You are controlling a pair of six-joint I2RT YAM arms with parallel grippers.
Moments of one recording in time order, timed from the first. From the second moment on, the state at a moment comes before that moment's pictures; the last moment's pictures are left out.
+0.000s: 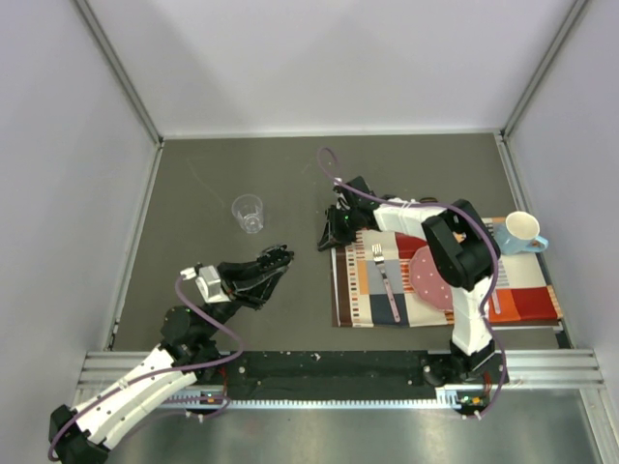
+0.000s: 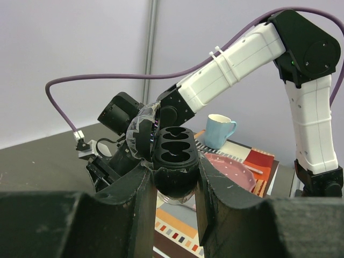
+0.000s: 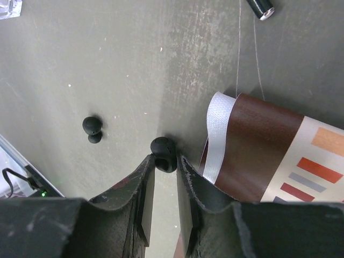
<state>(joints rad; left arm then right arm) -0.78 0.24 0.05 0.69 0.14 -0.24 0.59 2.02 1.29 -0.25 -0.39 0.63</state>
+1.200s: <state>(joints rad) -0.78 0.25 0.05 0.69 0.14 -0.23 0.58 1.49 1.14 -0.27 -0.38 0.35</state>
